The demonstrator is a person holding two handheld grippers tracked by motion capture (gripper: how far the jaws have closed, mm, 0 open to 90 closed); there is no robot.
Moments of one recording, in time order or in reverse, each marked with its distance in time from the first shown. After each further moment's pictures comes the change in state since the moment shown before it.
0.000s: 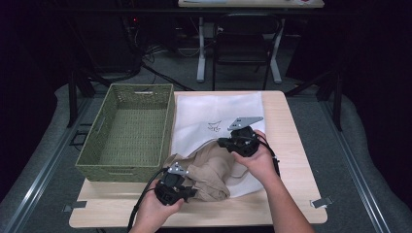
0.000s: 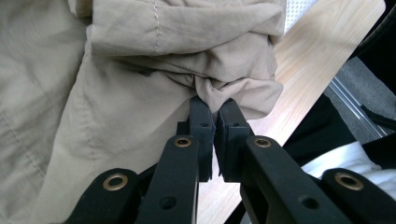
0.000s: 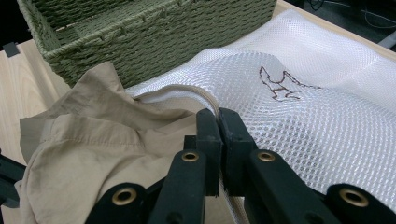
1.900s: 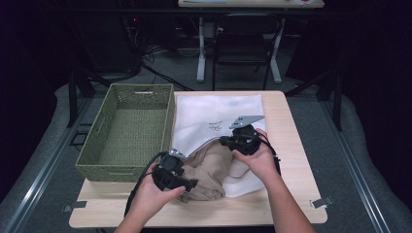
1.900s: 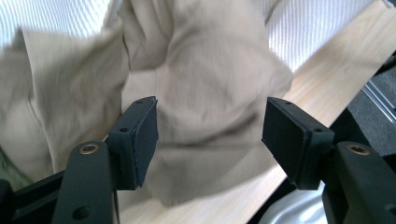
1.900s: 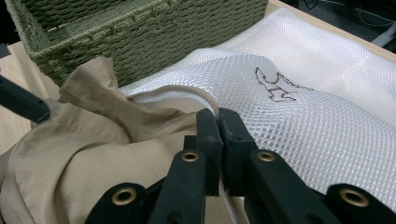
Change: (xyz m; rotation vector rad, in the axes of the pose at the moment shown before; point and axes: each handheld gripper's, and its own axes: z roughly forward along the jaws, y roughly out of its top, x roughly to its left) left arm 0.004 0.030 -0.027 0.055 0.098 0.004; right arm -0.007 -0.001 0.000 0.001 -0.015 0.010
